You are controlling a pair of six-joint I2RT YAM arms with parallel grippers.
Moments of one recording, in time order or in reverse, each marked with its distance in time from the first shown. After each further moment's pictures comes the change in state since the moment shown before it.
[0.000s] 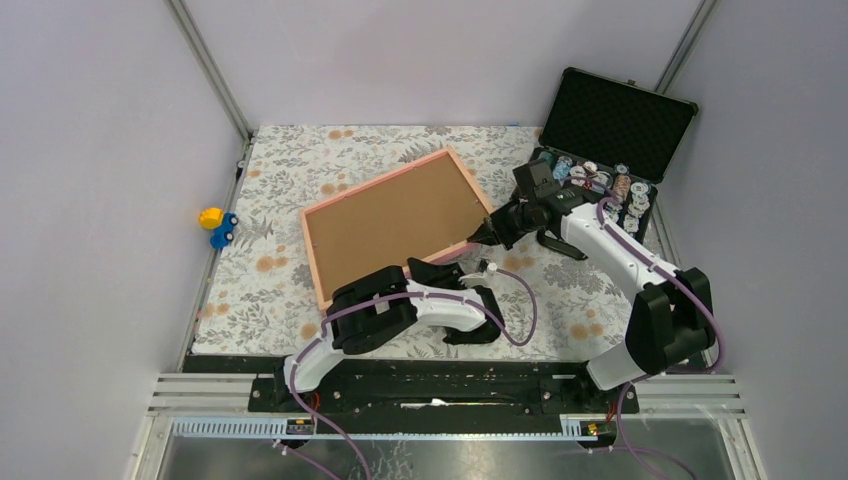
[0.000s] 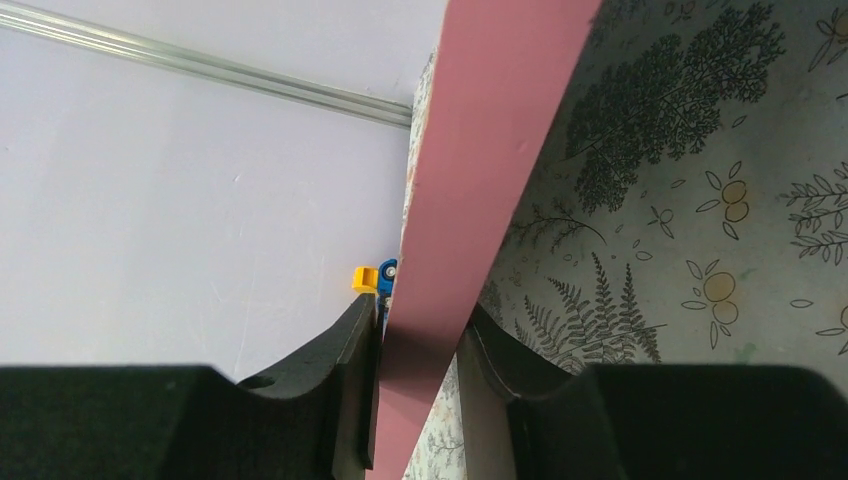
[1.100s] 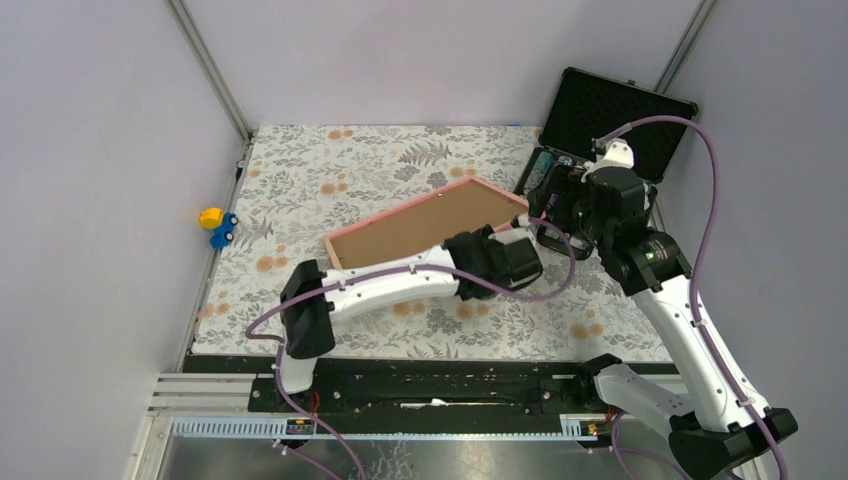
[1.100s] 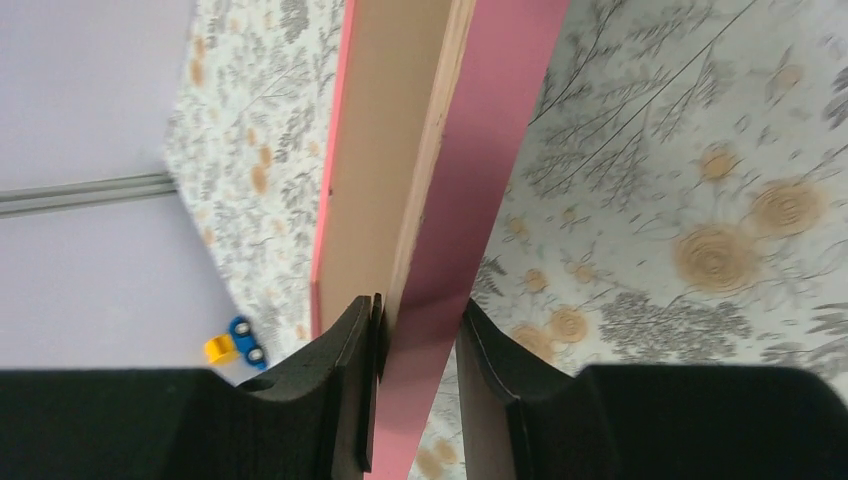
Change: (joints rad) left arm 0.016 -0.294 0.312 0.338 0.669 0.861; right arm -0.035 -0.544 0.002 0.080 0.563 -0.950
